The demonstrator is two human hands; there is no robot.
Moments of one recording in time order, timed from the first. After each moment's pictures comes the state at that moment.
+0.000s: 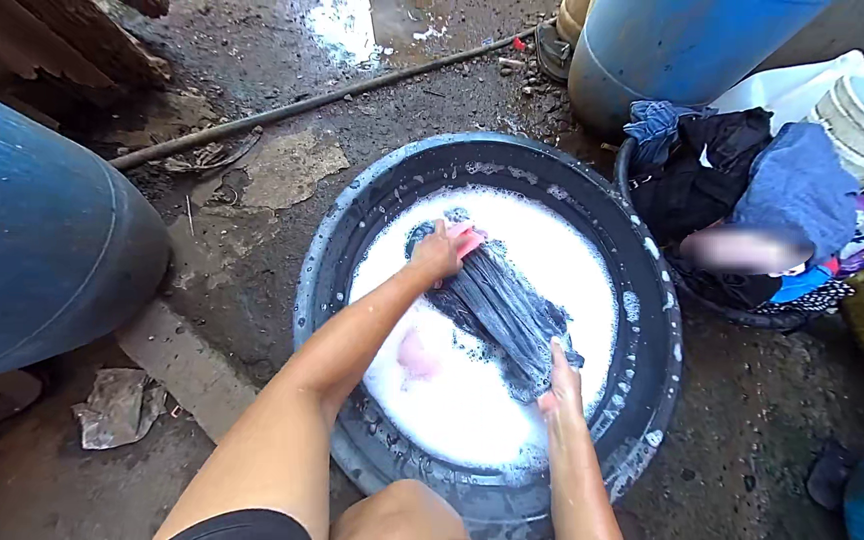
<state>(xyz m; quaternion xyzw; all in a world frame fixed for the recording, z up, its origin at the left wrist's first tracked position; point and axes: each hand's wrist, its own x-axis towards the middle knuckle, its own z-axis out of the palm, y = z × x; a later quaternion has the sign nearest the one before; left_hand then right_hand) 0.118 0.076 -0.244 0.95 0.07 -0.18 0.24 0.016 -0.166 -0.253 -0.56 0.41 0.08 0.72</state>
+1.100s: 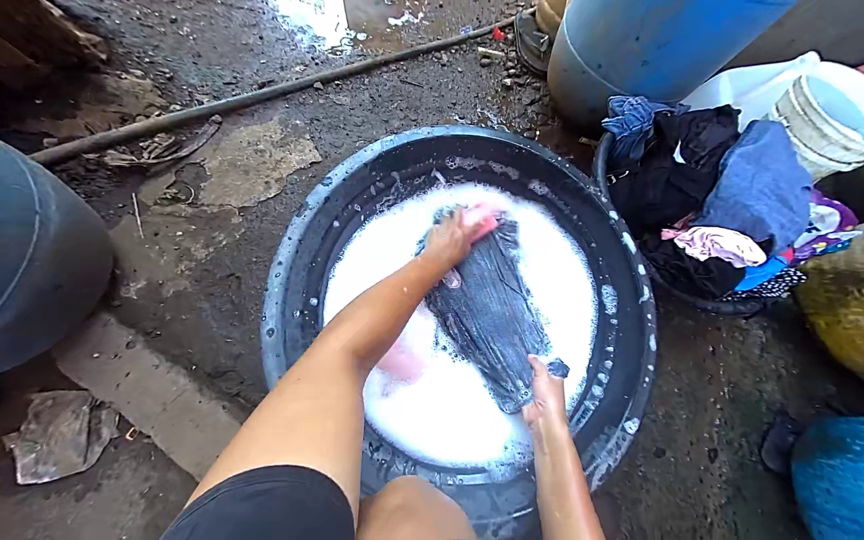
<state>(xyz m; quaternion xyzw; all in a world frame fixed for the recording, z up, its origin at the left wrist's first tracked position) 0.157 0.035 -0.269 0.97 0.00 -0.12 0.22 -0.003 -0.171 -0.253 -0.62 0.44 0.08 0.65</state>
